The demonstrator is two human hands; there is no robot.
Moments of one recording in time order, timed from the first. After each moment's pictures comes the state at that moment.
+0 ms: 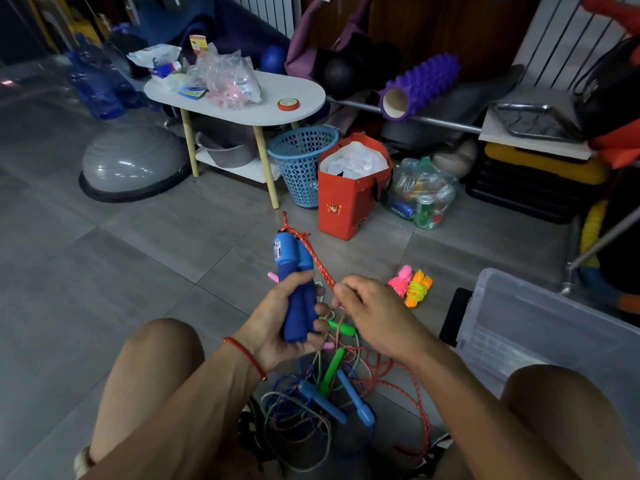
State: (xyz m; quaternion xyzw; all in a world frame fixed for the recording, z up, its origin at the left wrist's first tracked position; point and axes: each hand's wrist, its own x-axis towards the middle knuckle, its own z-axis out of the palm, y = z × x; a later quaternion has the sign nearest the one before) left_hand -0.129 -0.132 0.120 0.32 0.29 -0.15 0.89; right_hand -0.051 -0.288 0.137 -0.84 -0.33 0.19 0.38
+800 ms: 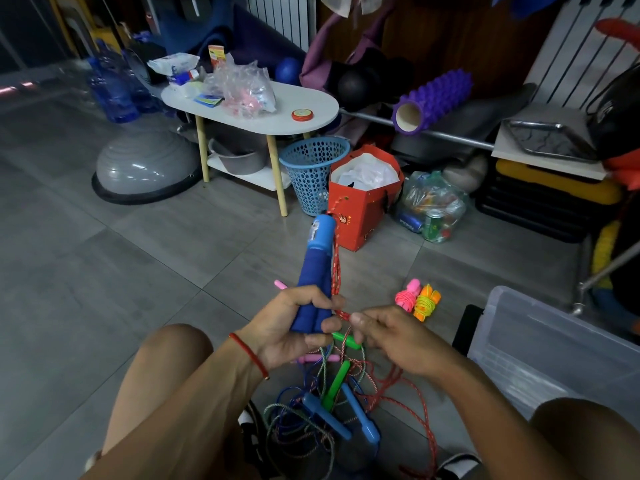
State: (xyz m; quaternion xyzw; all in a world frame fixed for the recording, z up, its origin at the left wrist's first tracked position) left_hand -0.127 -0.121 0.136 0.37 0.17 -0.12 0.90; right_hand -0.035 -0.301 0.116 -0.79 -0.34 0.32 0.41
